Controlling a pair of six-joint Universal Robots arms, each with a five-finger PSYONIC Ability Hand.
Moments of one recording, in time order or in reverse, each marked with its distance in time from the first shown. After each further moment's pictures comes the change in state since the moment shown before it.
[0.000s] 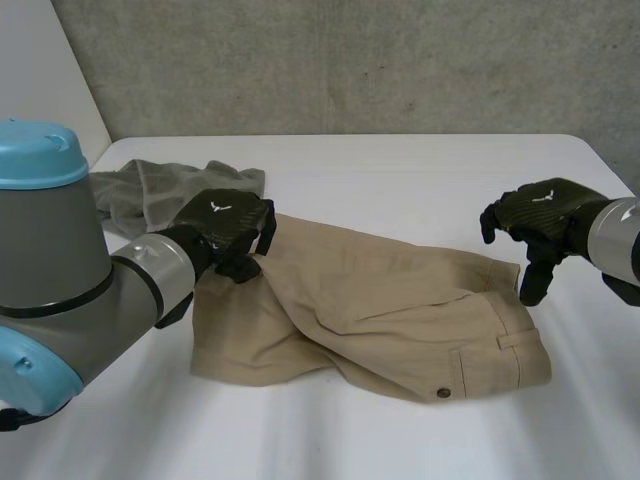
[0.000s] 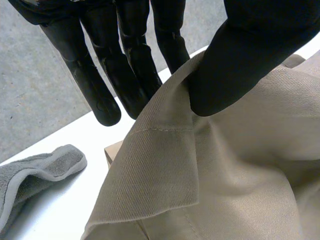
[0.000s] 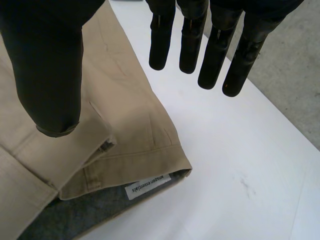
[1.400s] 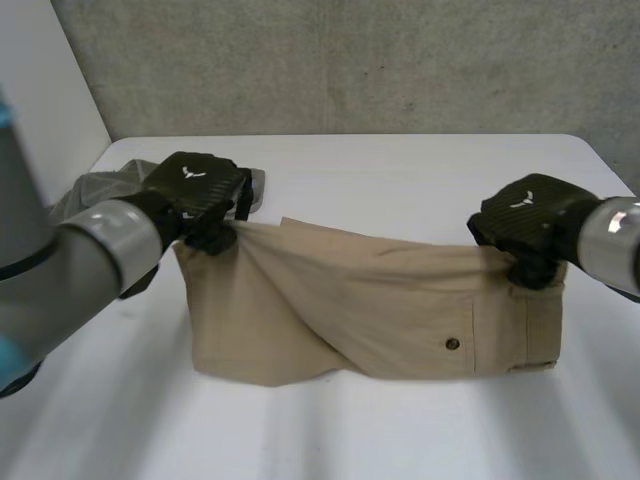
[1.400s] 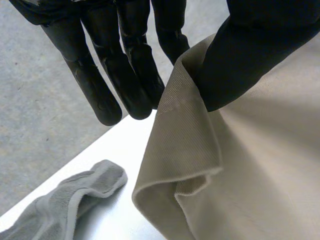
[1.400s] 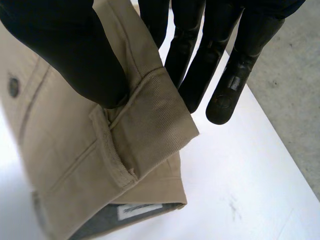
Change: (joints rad) left arm 0.058 0.046 0.072 -0.061 0.024 0.125; right arm 0.082 -0.023 -0.019 0.040 0.021 -0.169; left_hand 0.000 0.002 0.001 0.001 0.016; right_hand 0.568 0.700 0.705 0.718 0.691
